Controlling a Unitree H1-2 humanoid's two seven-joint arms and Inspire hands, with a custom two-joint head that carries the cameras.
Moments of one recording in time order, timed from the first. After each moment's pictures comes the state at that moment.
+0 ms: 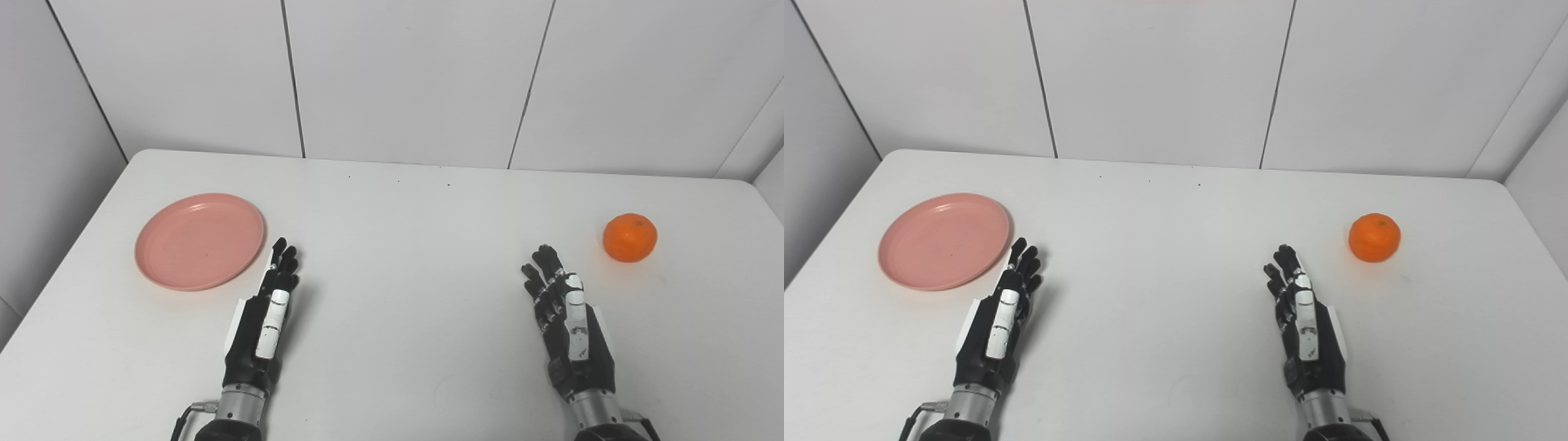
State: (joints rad) left arm 0.06 0.01 -0.03 -0.13 -0.05 -0.06 -0.04; right arm 0.01 0.02 0.00 -0.08 0.26 0.01 0.08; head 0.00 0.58
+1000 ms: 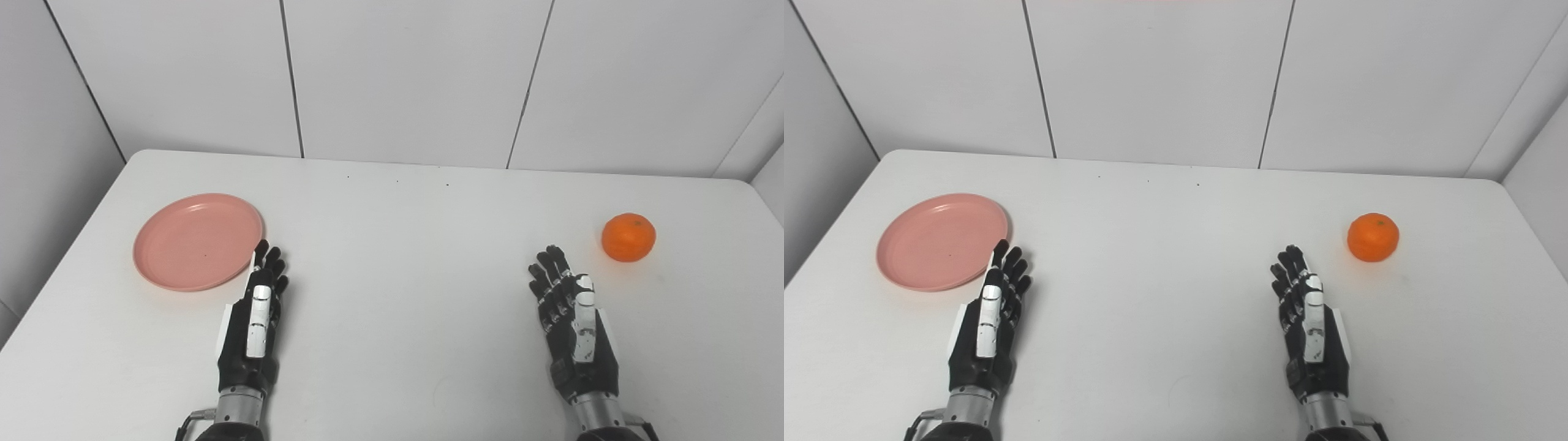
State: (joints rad) left arm 0.07 -0.05 0.01 -0.14 -0.12 -0.03 -0.02; right arm 0.03 0.03 -0.03 -0.07 0.27 -0.05 0.10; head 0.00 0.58
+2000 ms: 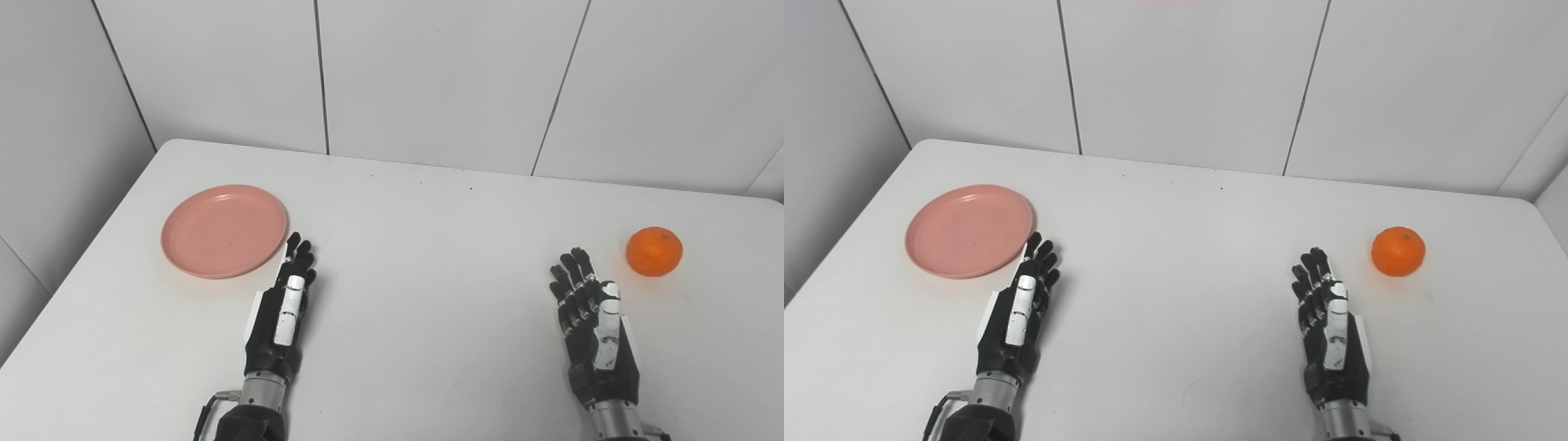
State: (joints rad) left arm 0.05 -0.05 -0.01 -0.09 -0.09 -0.06 -0.02; right arm 0.00 0.01 -0.04 -0.02 0.30 -0.09 0.14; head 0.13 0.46
